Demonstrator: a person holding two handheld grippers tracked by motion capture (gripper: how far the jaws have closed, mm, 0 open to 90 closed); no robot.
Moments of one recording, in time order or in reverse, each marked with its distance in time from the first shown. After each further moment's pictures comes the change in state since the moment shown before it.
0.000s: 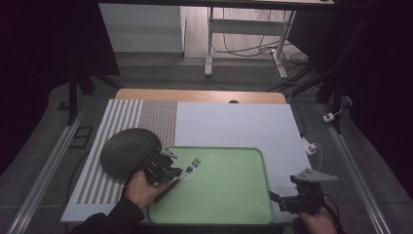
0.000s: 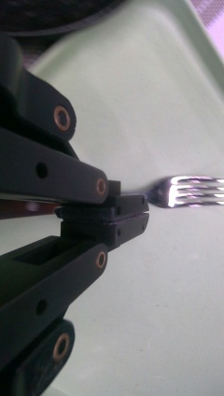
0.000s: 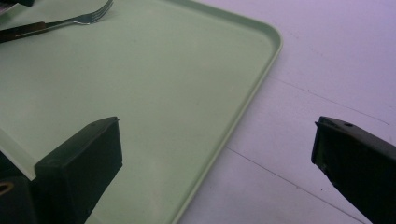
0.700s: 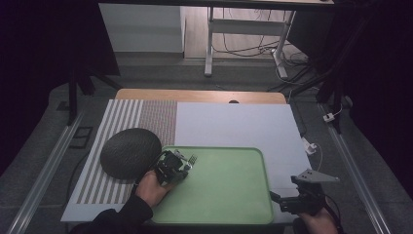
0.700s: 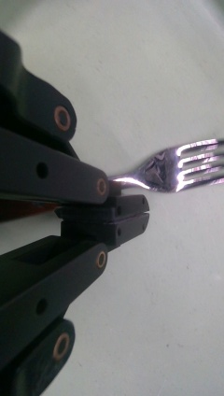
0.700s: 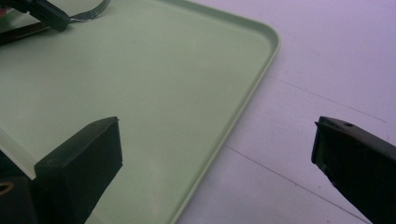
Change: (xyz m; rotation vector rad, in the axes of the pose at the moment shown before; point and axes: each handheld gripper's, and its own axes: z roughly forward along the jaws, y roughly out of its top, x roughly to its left) left arm 0.002 0.005 0.035 0.096 0.026 0.013; right arm 0.000 -0.002 -0.002 -0.010 0.000 0.007
